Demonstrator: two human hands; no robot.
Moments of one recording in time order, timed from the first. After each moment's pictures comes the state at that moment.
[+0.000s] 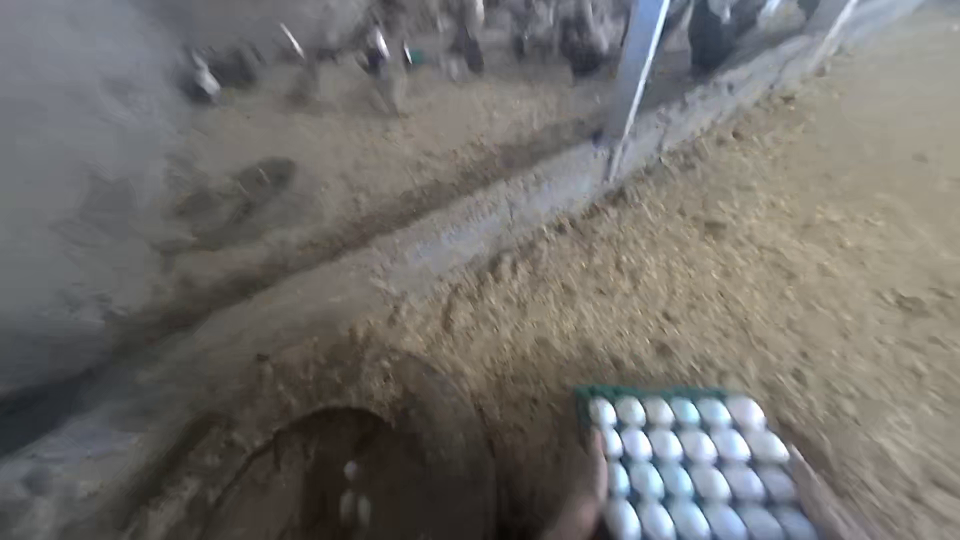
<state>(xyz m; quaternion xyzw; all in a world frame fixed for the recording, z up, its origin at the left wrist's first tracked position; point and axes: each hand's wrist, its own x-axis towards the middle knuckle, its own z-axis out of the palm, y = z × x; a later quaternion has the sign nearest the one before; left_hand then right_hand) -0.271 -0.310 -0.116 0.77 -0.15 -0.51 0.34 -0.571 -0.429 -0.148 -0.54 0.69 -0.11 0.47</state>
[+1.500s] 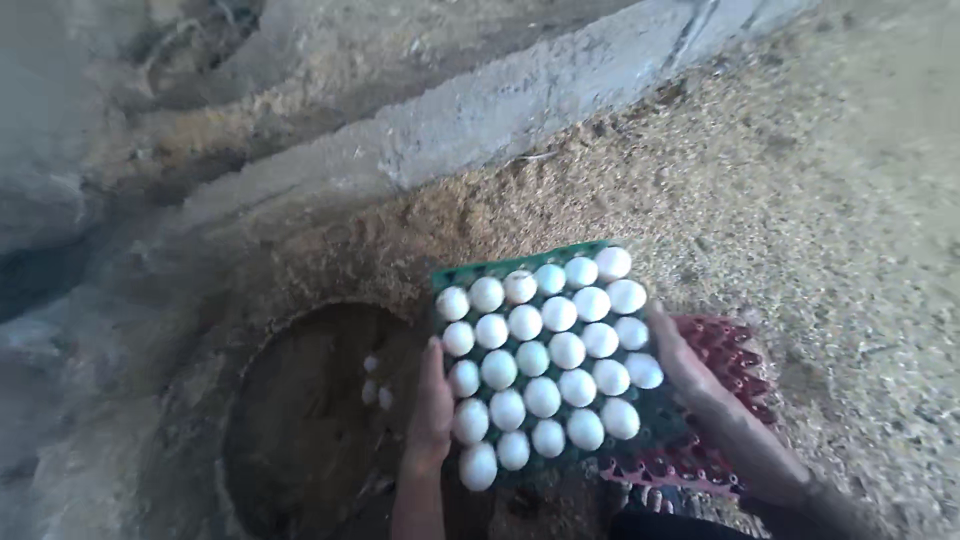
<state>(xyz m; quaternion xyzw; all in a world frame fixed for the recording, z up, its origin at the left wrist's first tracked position) -0.120 -0.185 -0.022 0.77 -0.01 -0.32 0.55 -0.332 -0.392 -0.063 -0.57 0.46 -0.14 0.67</state>
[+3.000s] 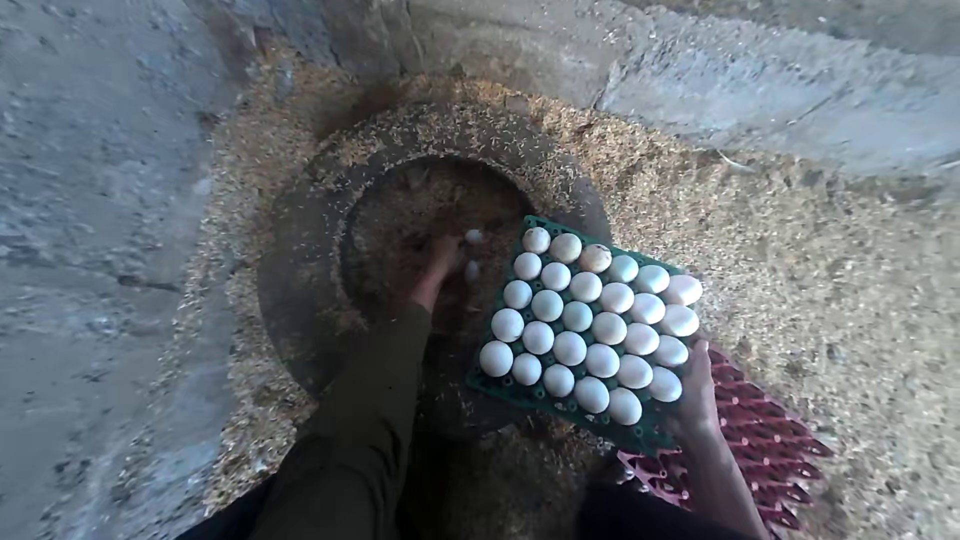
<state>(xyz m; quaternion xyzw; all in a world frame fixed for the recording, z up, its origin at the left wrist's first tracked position) 0.044 -0.028 -0.190 0.90 -0.12 -0.33 0.25 -0.268 -0.294 -0.106 -0.57 0.46 -0.11 0.68</state>
